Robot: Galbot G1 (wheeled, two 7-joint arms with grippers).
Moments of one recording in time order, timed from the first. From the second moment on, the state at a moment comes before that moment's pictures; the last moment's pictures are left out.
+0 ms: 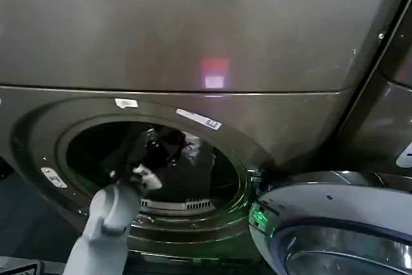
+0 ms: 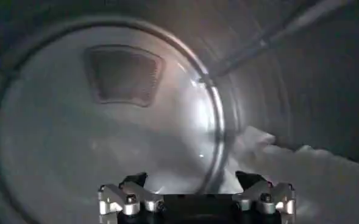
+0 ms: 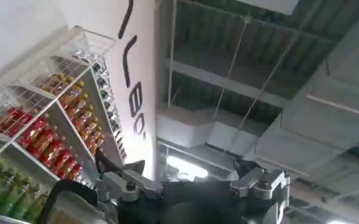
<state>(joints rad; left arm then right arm) 0.54 -1.45 -0.44 -1.46 1.18 0.02 1.27 -1.58 0.96 2.57 1.73 0.07 -0.02 -0.33</state>
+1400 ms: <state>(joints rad) 0.31 -1.48 -0.33 -0.99 1.27 -0.08 1.35 -1.59 0.99 2.52 1.73 0.08 -0.02 -0.35</state>
